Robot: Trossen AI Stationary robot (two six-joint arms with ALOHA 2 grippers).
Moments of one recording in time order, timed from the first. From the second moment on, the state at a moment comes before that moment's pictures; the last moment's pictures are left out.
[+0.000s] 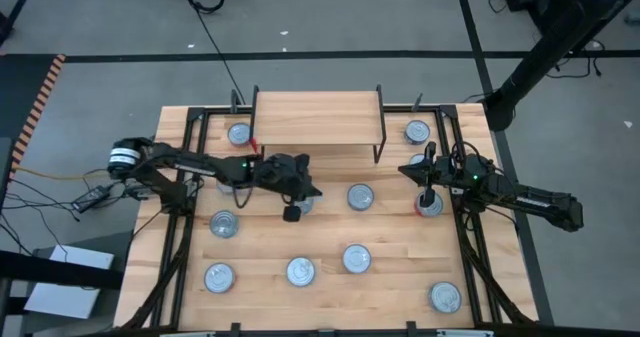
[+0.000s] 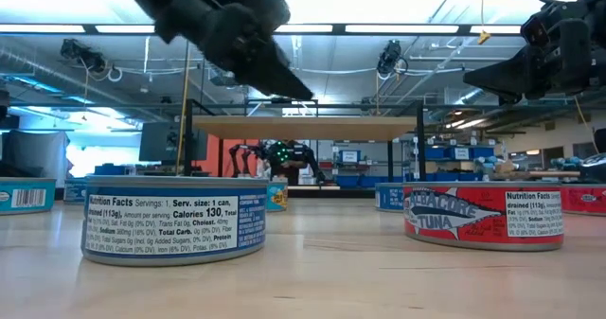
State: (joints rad) left arm 0.04 1.54 0.90 0.08 0.09 0.21; right arm -0.32 0.06 0.01 0.06 -0.12 0.00
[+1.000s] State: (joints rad) left arm 0.00 1.87 1.19 0.02 0.14 0.26; right arm -0.32 0.06 0.01 0.06 -0.12 0.00
